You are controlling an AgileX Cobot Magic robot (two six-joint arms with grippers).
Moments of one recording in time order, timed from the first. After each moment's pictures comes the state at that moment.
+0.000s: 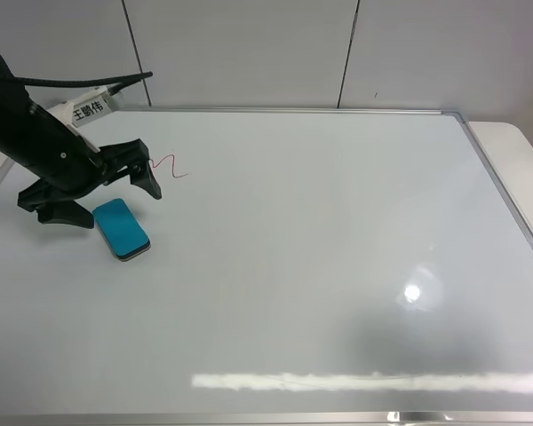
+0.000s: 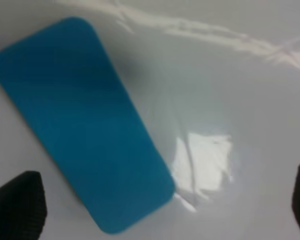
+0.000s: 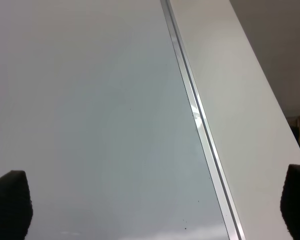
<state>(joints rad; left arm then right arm) -0.21 1.68 -0.88 -0.35 0.48 -0.24 -0.06 0.00 -0.50 -0.04 1.06 0.03</state>
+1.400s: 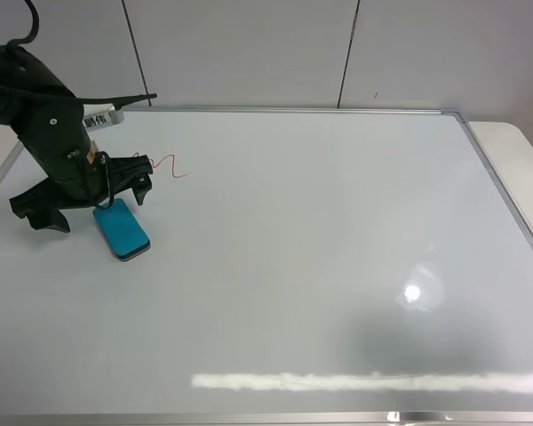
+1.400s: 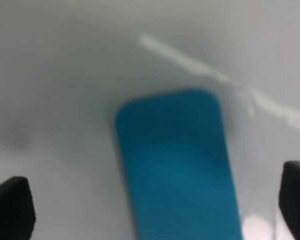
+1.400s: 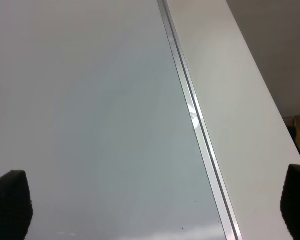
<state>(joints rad) -0.39 1.79 -0.92 0.42 0.54 -1.25 -0.06 0.00 -0.50 -0.05 1.06 0.03</state>
